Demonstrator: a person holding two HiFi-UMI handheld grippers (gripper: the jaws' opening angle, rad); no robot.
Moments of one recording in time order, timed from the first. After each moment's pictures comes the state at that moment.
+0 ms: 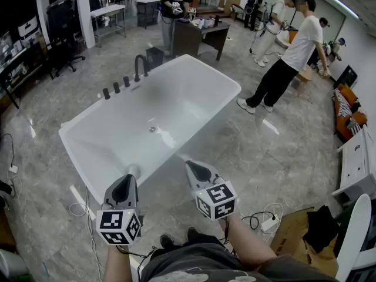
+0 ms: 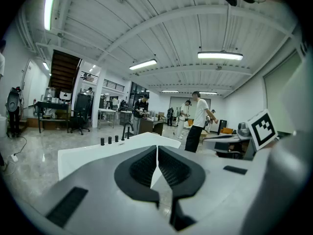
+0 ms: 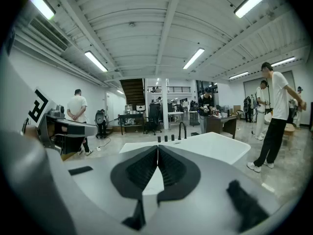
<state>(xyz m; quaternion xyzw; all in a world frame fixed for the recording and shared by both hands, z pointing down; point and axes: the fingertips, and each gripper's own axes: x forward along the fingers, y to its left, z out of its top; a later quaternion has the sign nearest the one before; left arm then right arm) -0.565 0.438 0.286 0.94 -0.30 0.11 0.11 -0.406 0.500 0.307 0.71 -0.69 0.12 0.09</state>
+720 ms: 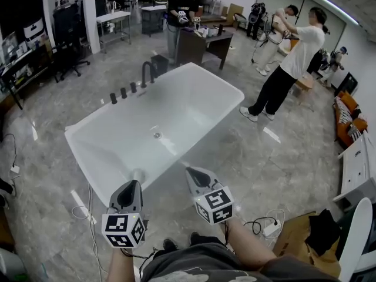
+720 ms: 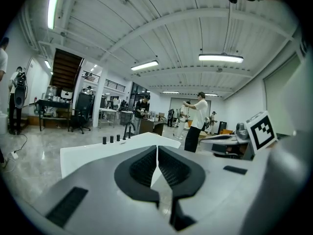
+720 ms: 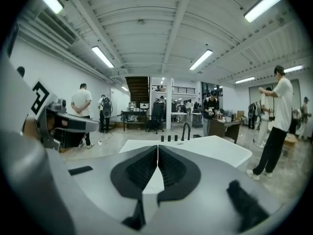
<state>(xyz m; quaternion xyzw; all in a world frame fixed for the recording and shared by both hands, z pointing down) -0.597 0.446 0.291 0.94 -0.29 0.10 0.12 -0.446 0.500 0.312 0.70 -0.69 0.10 0.13</state>
